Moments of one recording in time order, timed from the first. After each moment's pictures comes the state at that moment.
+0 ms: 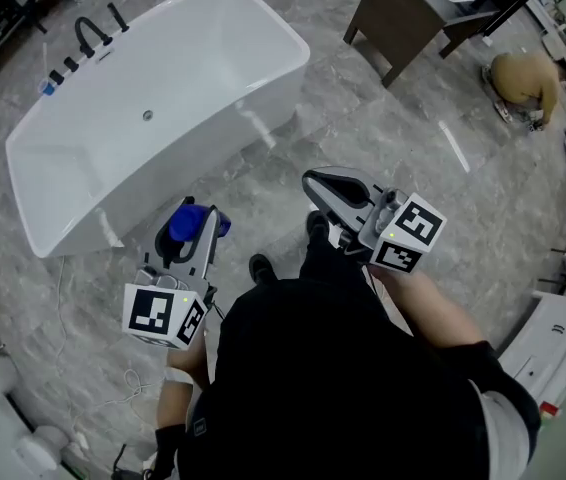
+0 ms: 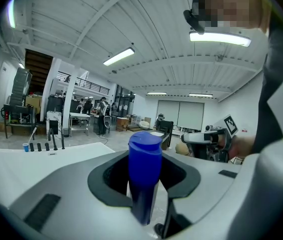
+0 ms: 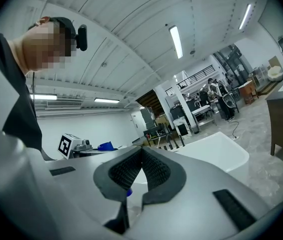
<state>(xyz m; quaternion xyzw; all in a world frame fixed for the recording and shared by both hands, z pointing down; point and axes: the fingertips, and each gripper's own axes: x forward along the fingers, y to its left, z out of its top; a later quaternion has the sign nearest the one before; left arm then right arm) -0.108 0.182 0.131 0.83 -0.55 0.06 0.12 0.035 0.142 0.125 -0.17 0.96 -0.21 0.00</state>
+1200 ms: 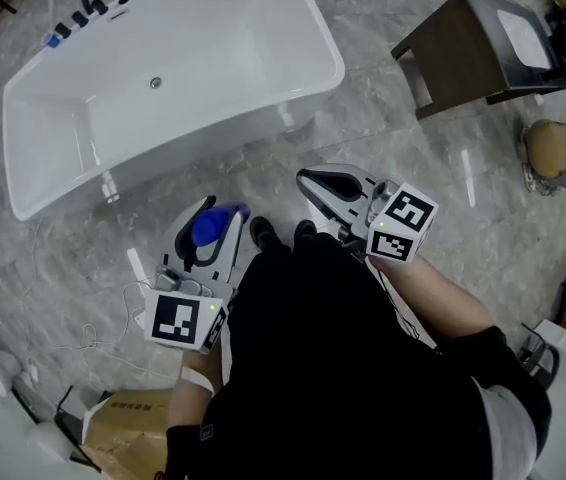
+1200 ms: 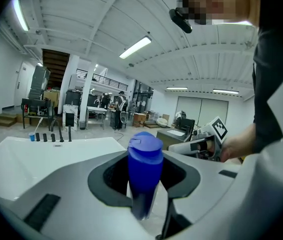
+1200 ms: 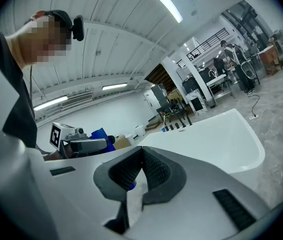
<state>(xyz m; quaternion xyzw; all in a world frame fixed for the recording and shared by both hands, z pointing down) -0.052 -0.019 0.189 0.75 -0.63 0.07 0.17 0.034 -0.085 0.225 -0.02 0.96 -0.27 -0.11</state>
